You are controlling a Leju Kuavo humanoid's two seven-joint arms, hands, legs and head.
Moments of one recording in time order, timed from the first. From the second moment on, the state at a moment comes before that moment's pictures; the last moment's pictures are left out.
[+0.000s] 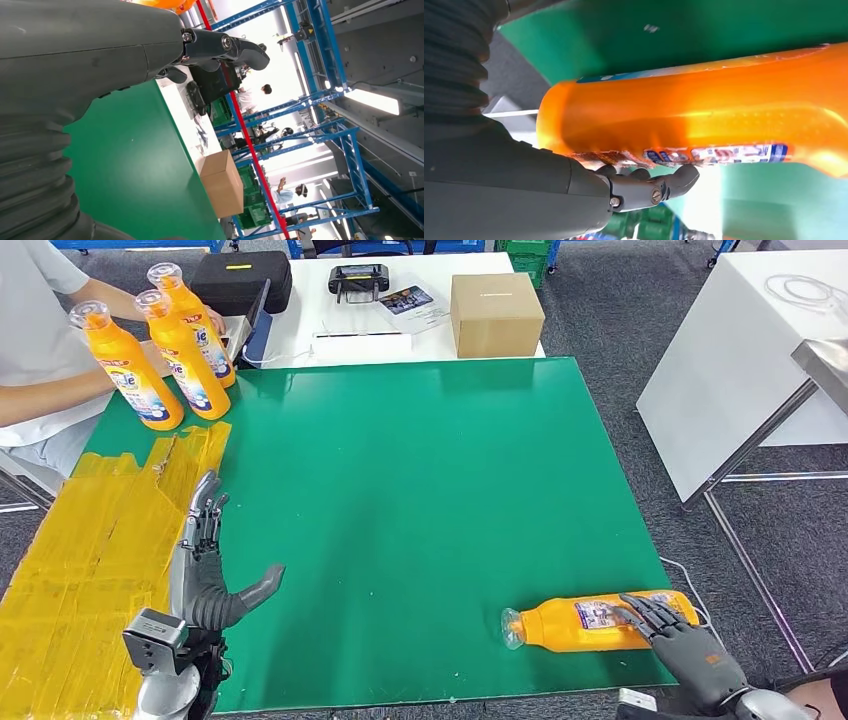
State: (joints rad) left arm 0.02 -0.09 -0.11 -1.60 -0.21 0.10 -0.70; right arm 0.37 -0.63 0.07 -1.65 0.86 0.01 -0.20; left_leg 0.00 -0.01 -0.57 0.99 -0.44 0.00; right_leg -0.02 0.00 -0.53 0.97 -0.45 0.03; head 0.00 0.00
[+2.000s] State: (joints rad) left arm 0.03 -0.11 -0.08 -1.59 -0.22 0.08 -0.70; right arm 0.13 -0.47 0.07 -1.36 1.09 -0.02 -0.11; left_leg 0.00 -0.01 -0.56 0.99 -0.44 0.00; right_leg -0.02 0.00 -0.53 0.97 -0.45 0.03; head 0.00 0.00
